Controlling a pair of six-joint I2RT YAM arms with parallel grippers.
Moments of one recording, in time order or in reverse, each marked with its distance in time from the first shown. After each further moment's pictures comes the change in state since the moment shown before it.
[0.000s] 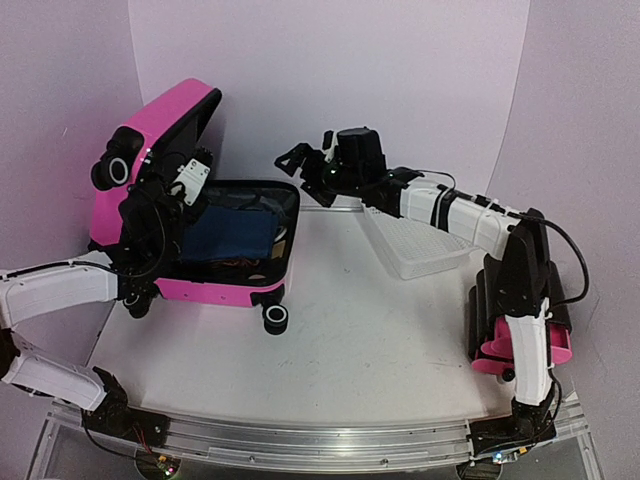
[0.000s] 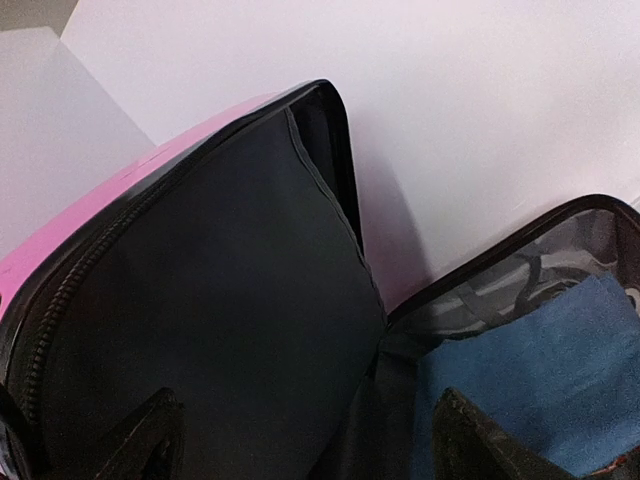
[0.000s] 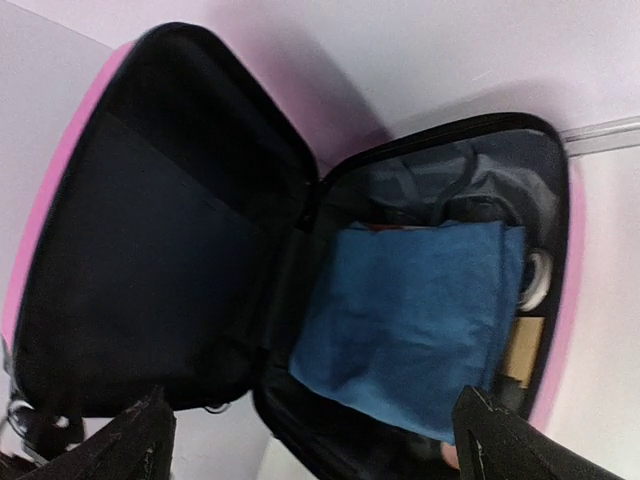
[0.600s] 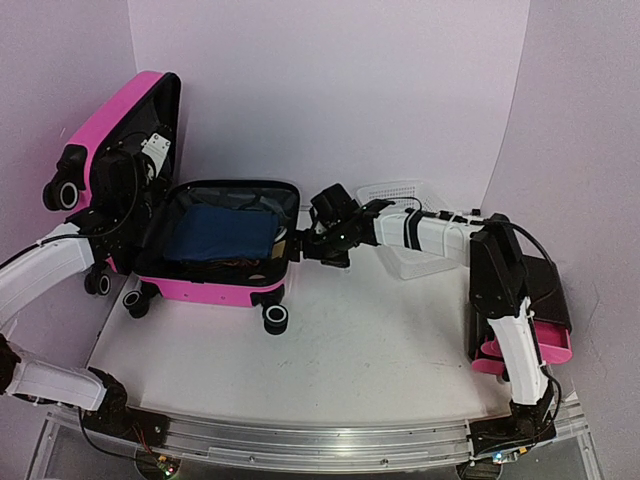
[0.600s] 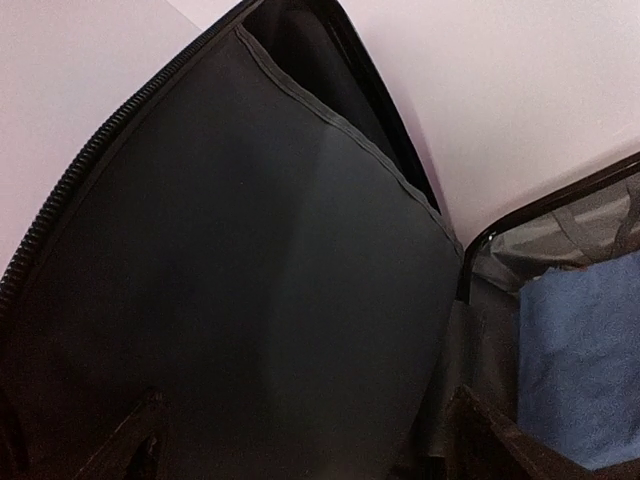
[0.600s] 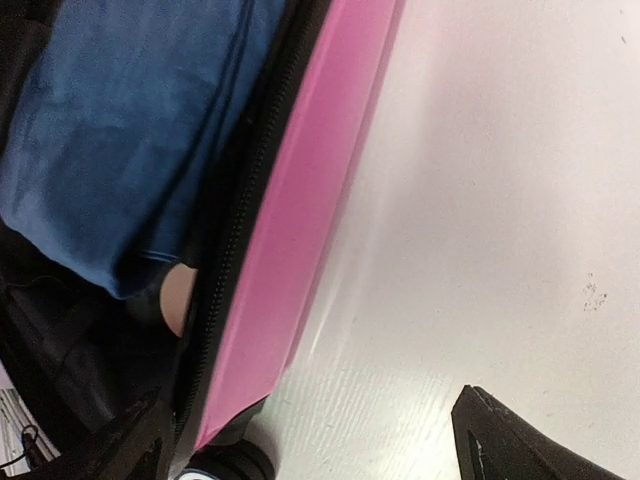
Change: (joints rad) left arm 0.222 -0.054 0.227 -0.470 -0.051 -0.131; right arm 0.018 0.111 -0.082 -0.431 0.084 -0.333
